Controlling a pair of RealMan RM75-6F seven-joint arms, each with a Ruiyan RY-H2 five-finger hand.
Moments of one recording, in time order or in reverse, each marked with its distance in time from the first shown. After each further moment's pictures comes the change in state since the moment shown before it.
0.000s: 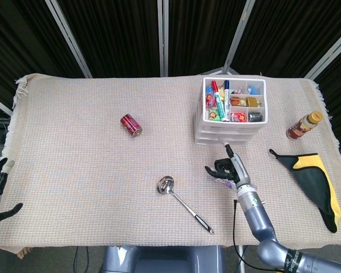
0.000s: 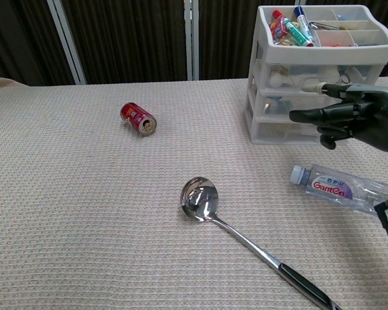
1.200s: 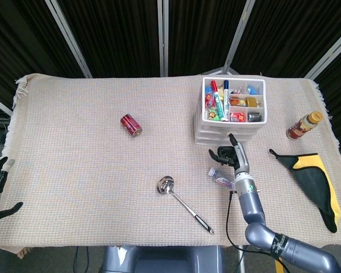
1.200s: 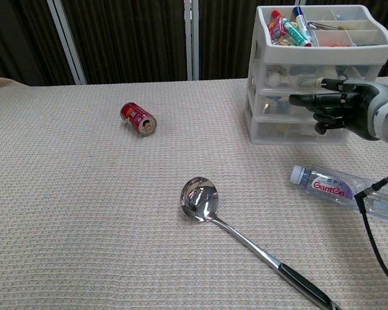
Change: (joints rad) left arm -0.013 0.011 -0.005 0.001 -0.025 -0.032 -0.026; right arm 0.074 -0.115 0.077 0.185 0.089 0.018 0.047
